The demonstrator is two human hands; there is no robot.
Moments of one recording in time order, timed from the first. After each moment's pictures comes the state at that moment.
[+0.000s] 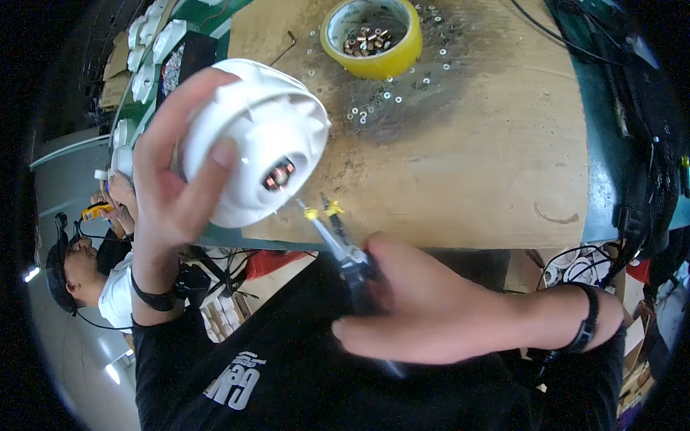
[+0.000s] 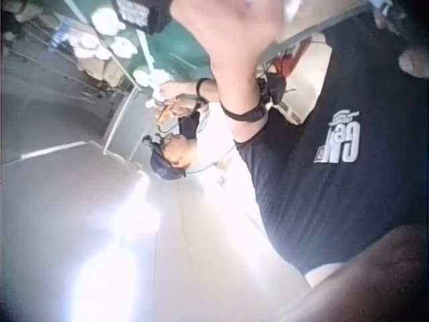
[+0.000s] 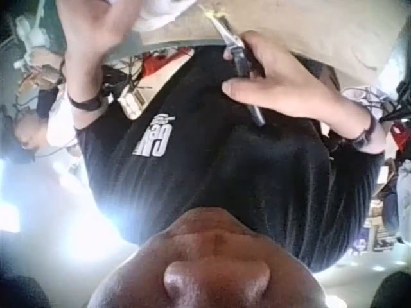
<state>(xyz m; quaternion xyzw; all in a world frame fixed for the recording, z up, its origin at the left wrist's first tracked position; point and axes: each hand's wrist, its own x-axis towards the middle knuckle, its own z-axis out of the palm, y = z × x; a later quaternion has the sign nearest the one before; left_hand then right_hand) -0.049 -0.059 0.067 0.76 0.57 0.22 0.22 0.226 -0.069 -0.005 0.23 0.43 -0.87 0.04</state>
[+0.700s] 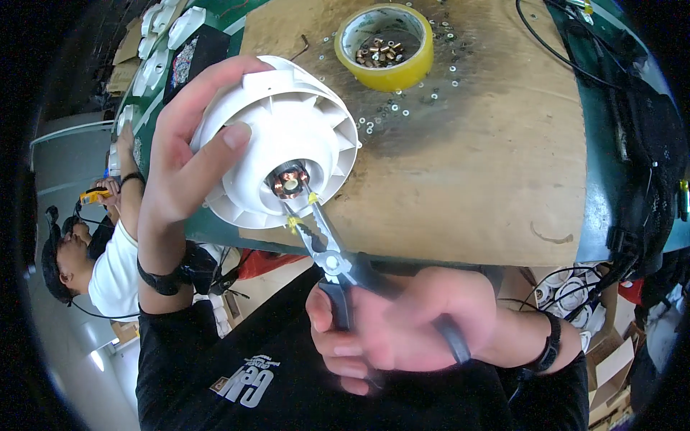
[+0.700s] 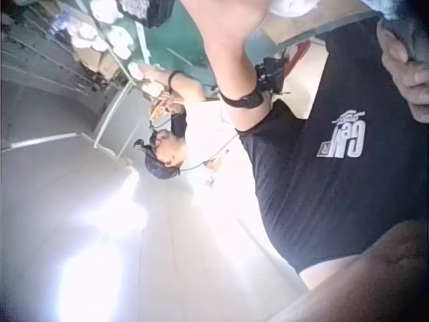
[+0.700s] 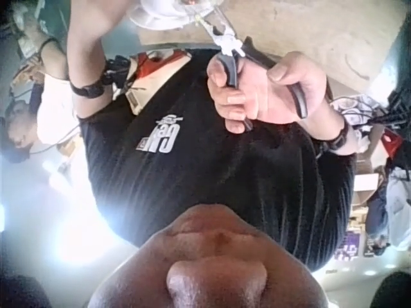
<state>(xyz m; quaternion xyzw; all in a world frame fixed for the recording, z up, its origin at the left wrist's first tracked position) -0.056 -0.050 0.058 0.71 0.56 0.25 0.35 0.217 -0.081 -0.011 -0.05 -0.14 -0.99 0.04</state>
